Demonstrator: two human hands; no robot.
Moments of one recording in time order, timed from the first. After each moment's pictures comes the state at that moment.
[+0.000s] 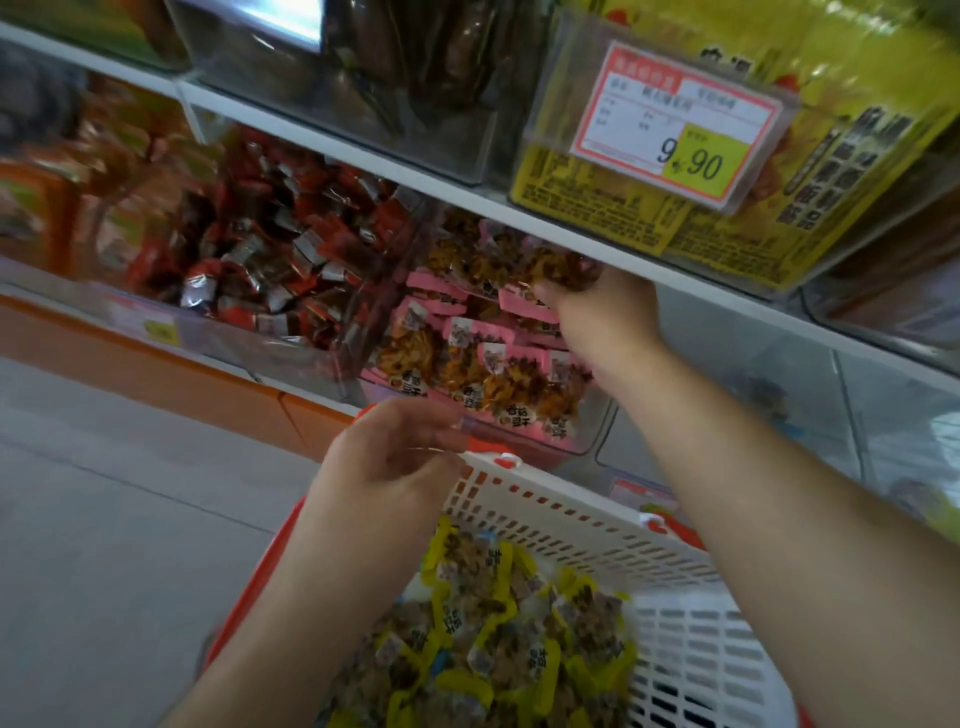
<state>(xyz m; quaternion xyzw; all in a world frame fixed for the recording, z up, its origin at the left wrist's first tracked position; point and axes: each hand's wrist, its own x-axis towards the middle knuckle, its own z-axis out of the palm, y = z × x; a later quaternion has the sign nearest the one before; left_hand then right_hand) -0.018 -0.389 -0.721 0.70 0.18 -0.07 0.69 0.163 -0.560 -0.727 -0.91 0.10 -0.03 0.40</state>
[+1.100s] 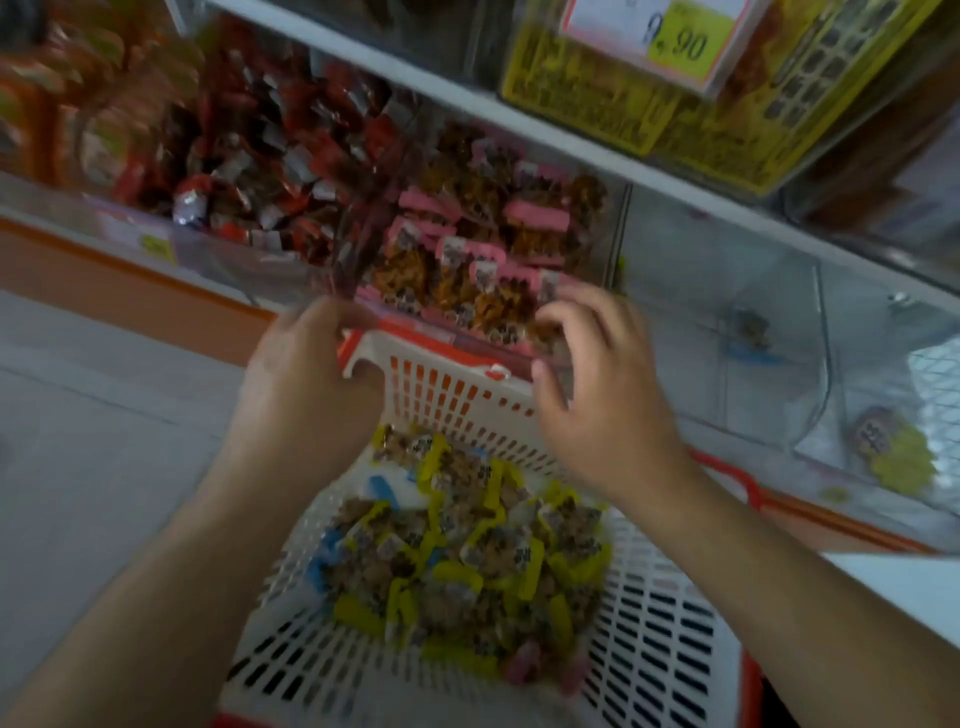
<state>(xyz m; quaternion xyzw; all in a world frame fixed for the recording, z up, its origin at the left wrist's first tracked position) -0.015 -0.355 -0.719 0.90 0.19 -0.01 0.39 0.019 -0.587 -0.725 -0.96 -0.18 -0.10 0.20</state>
